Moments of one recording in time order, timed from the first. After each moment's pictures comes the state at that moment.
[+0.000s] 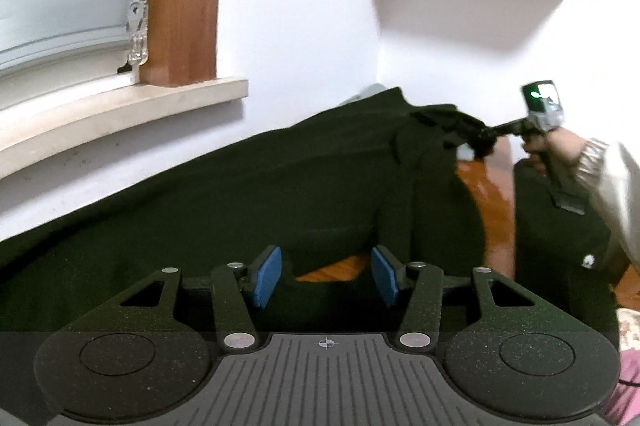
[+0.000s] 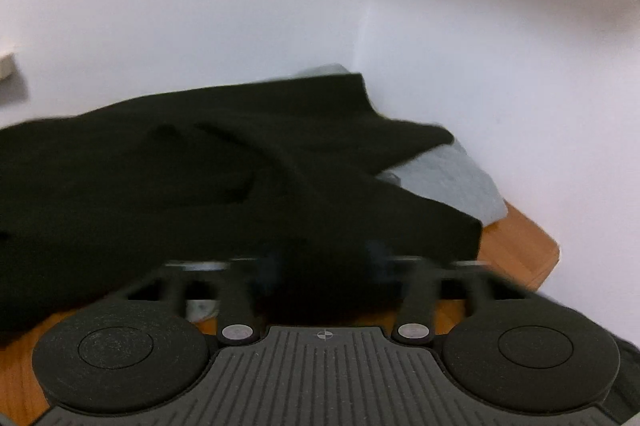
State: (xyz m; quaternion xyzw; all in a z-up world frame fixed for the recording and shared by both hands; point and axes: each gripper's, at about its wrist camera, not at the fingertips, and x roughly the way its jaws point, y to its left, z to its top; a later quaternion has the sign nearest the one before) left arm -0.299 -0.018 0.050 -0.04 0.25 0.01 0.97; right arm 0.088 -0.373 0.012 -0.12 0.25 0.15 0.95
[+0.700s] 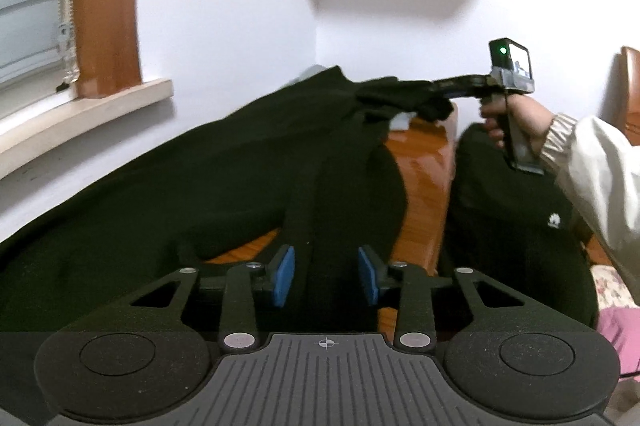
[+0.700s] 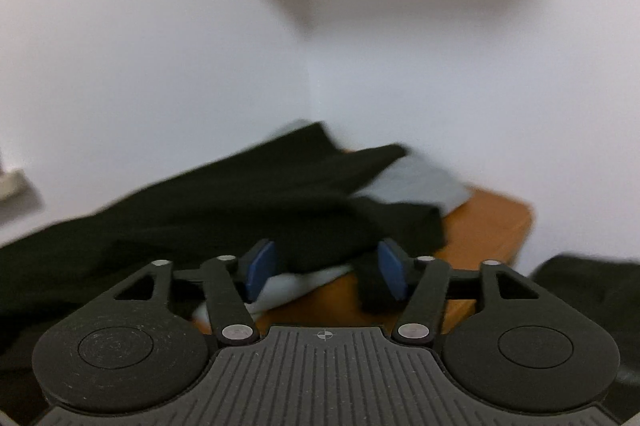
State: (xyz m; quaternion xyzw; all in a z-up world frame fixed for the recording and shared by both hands) left arm -0.301 -0.080 0.047 0.01 0.27 -0.04 0.96; right arm 0.032 -0.402 0.014 0.04 0.19 0.17 0.97
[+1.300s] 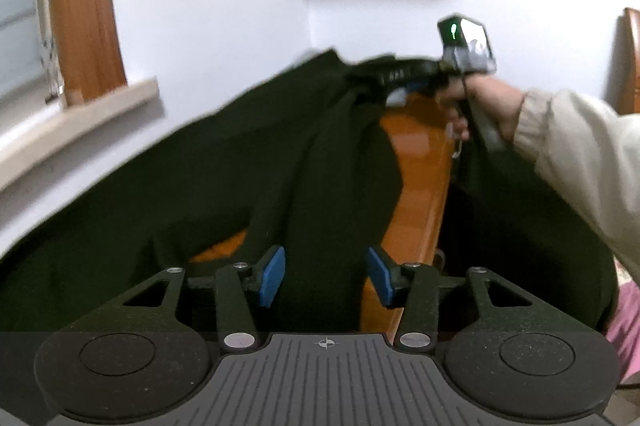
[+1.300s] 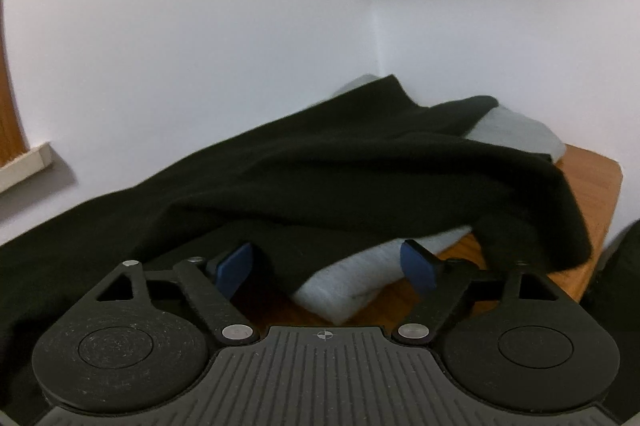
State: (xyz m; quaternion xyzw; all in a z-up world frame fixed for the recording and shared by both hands) left arm -0.290 -0.113 0.032 0.05 0.30 -0.02 0.95; right arm 0.051 -0.335 -0.011 0.04 0.23 0.21 0.95
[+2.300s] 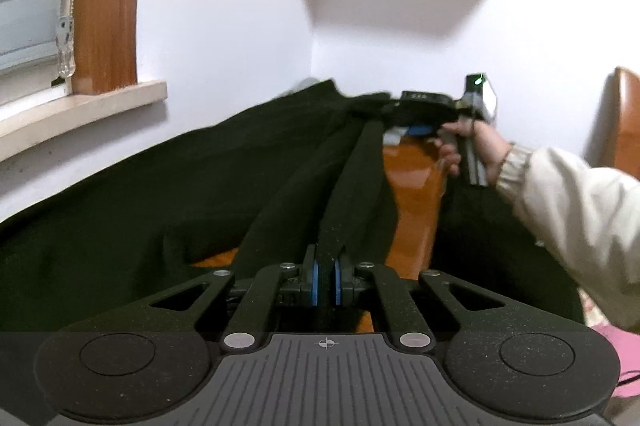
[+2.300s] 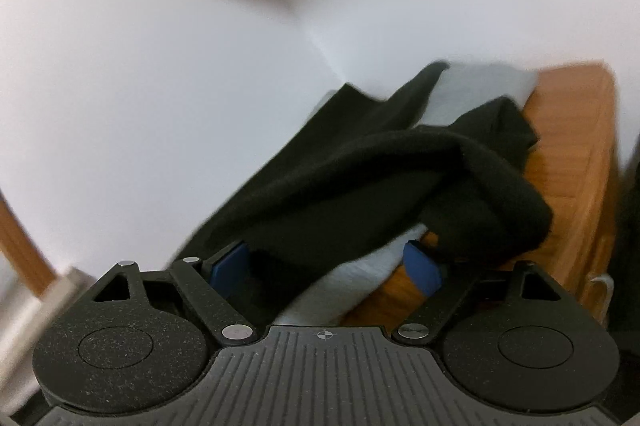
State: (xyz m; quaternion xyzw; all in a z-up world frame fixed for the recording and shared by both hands) left arm -0.310 -0.079 0.043 -0.02 0.25 -0.06 0.97; right arm 0.088 -0.407 -0.027 0.26 0.24 0.23 0.91
